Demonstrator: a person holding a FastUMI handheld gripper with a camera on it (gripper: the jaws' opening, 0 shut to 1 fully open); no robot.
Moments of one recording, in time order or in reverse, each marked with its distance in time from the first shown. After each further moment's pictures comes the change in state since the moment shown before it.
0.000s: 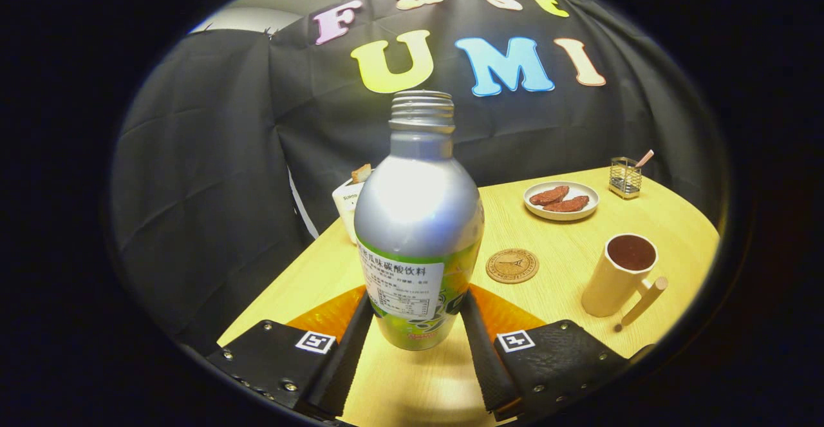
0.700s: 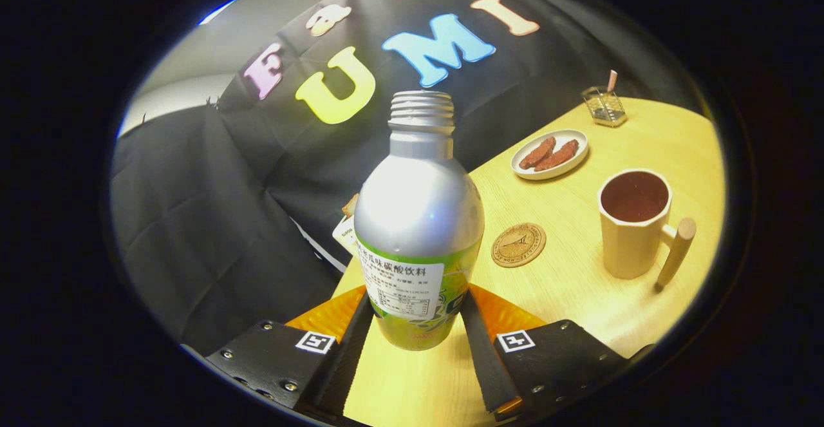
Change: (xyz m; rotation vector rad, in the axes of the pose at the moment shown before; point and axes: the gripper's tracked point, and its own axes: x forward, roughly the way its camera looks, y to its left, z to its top) arm 0.003 -0.027 0.008 0.416 -0.018 0.089
